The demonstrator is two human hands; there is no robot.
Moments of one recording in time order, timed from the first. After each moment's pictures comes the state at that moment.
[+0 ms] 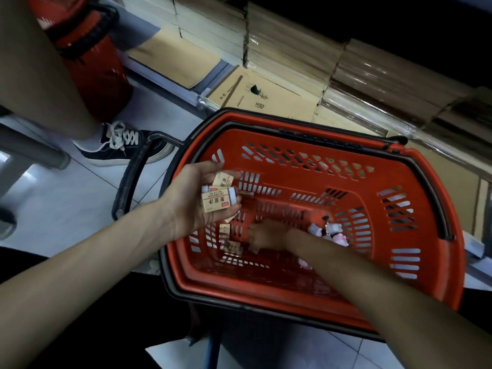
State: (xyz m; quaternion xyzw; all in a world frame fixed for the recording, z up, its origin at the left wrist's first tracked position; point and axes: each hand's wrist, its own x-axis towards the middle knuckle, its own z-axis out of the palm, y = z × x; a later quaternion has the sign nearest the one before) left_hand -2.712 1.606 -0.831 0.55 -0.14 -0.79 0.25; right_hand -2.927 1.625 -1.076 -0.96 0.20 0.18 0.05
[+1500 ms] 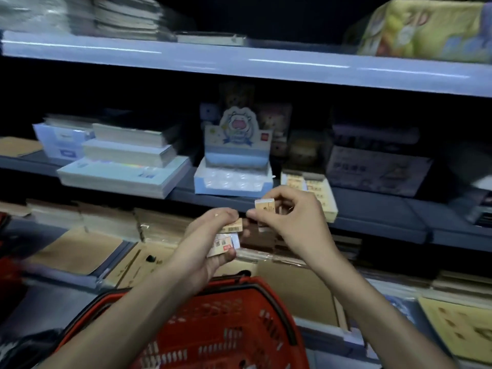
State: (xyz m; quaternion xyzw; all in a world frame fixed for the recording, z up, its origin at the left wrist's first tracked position) left_hand -2.955 1.606 -0.627 0.37 -0.41 -0.74 0.38; right_hand -3.120 1.656 -0.612 -0.55 0.61 -0.55 0.16
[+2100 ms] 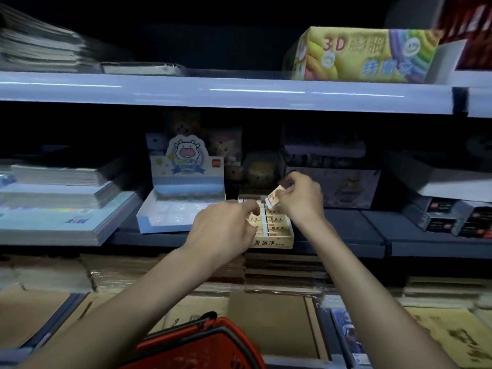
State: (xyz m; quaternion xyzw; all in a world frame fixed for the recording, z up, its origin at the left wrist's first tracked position) left_hand -3.078 1.565 -0.591 0.33 -0.92 -0.03 0.22; right_hand -3.269 1.593 -0.596 -0.39 0.80 -0.45 -0.04
